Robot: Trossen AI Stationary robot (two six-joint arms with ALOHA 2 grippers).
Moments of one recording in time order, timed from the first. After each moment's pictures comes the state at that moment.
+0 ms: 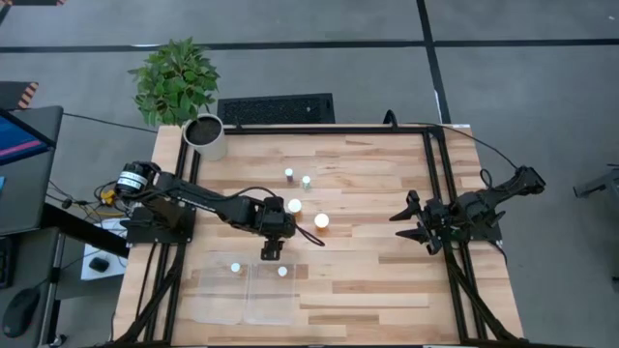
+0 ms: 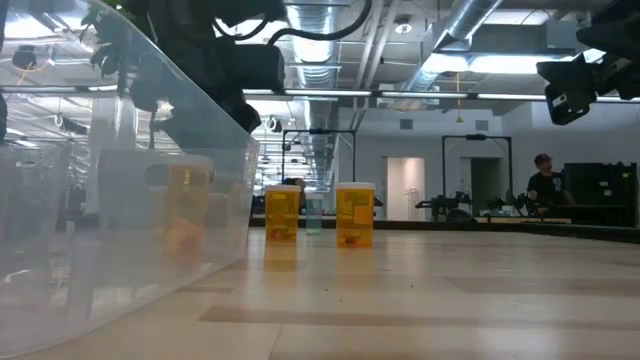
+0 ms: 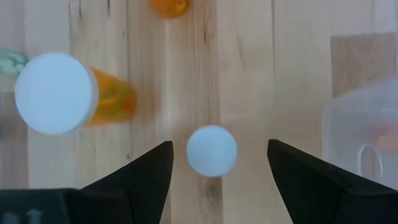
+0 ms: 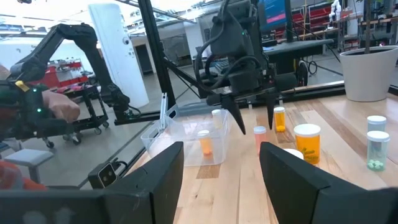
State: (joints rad) left arm -0.17 1.66 1.06 -0.58 -0.14 -0.10; right arm 0.42 0.01 0.01 0.06 0.23 0.21
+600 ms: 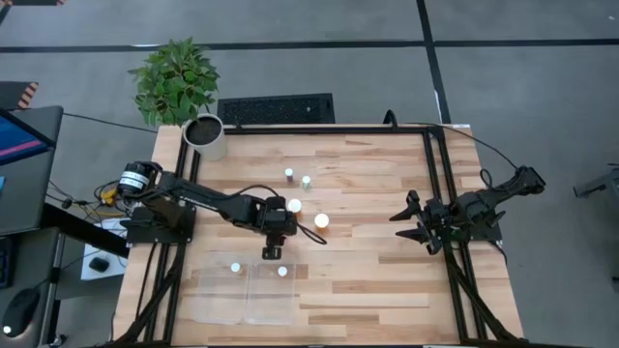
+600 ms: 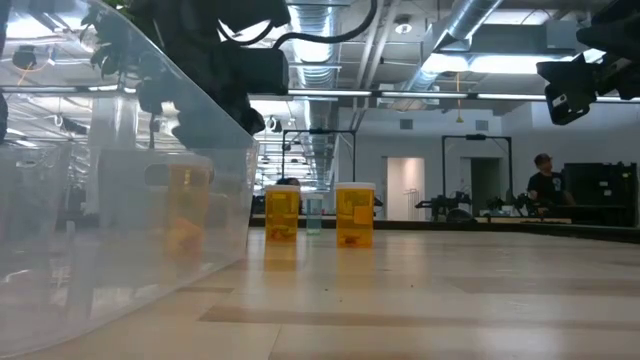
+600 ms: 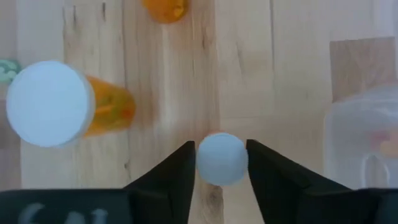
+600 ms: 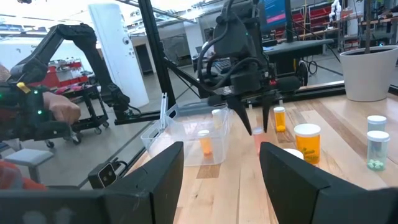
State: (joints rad) left arm -0.15 1.67 1.06 -0.57 -0.12 -0.08; right arm 0.42 0.01 0.01 0.06 0.23 0.21
